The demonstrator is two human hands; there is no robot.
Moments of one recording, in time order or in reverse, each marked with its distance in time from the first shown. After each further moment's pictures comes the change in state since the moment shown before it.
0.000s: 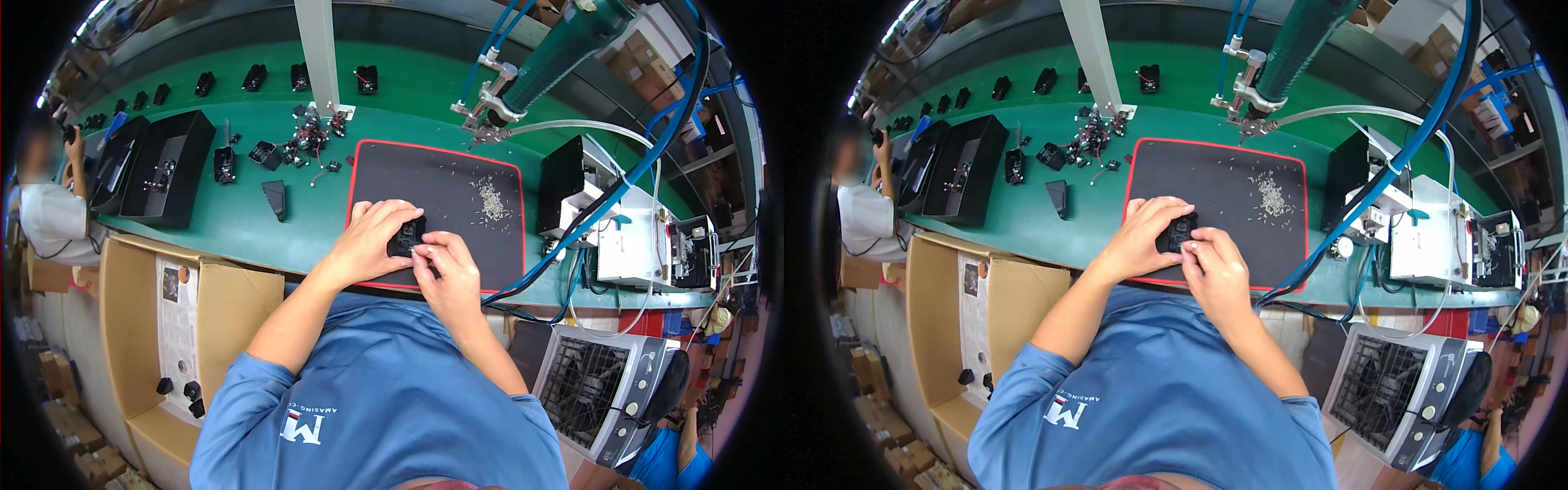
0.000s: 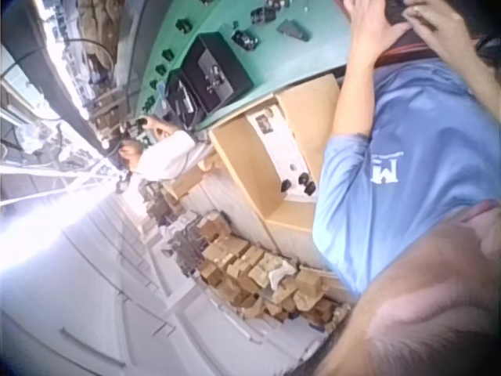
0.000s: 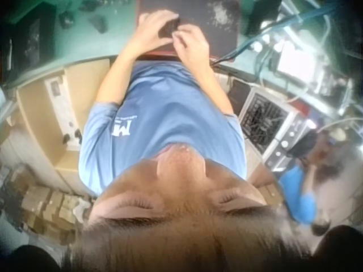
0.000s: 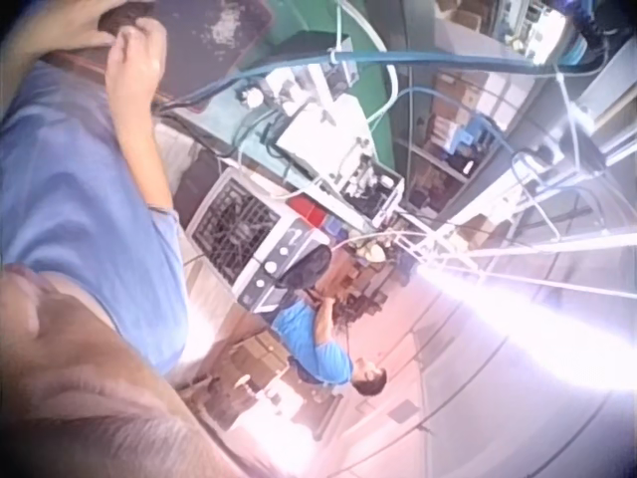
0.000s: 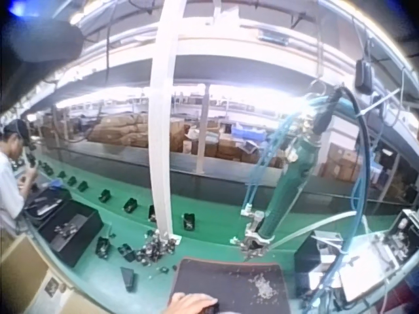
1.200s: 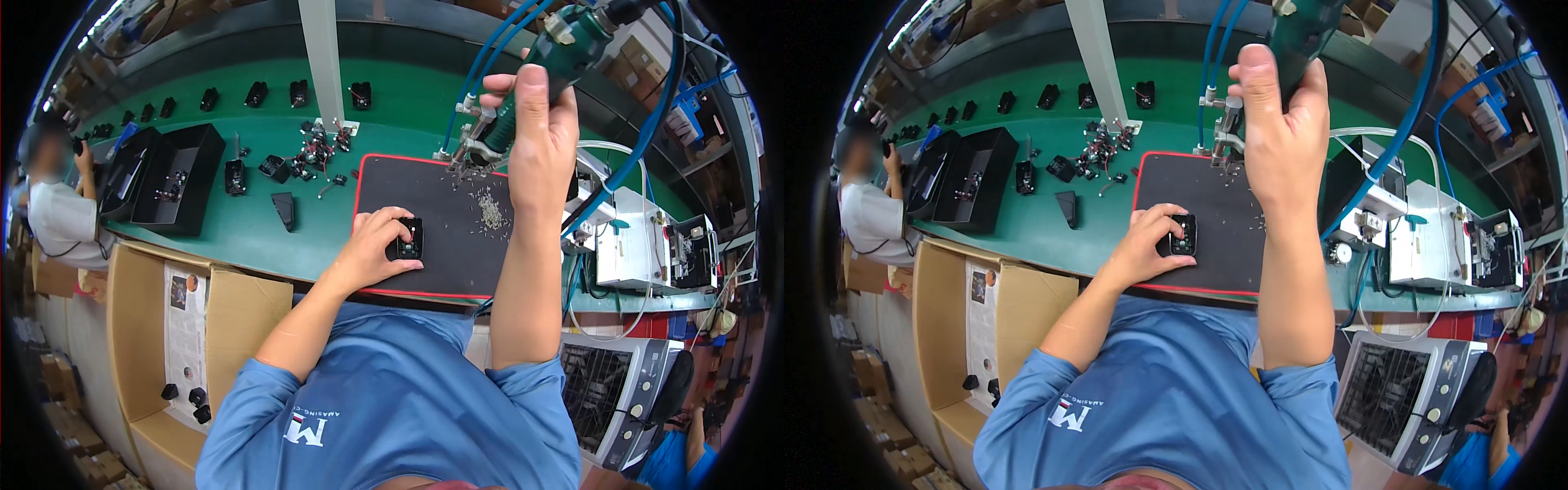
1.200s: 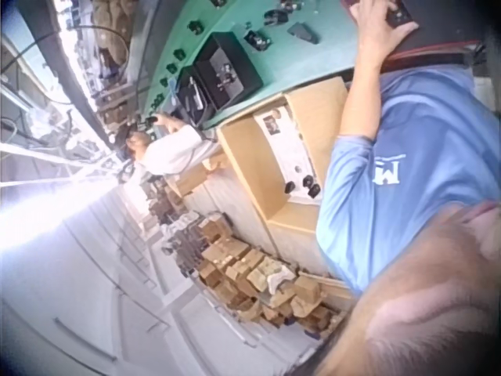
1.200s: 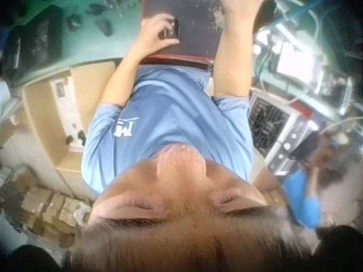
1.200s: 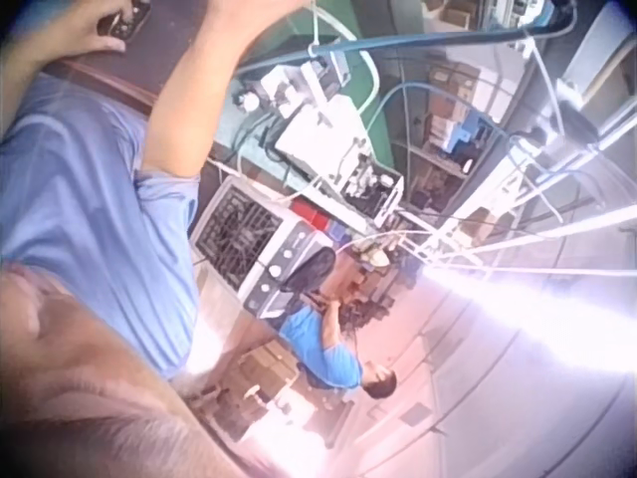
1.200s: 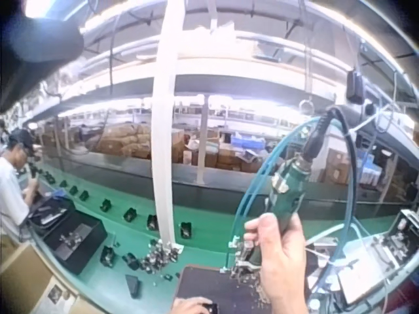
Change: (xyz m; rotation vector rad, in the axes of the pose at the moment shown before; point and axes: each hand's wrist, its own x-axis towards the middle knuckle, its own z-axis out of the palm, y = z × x) left_hand 0.001 0.000 0.002 -0.029 0.089 -0.027; right_hand 0.185 -0.062 -0.073 0.511 0.341 0.022
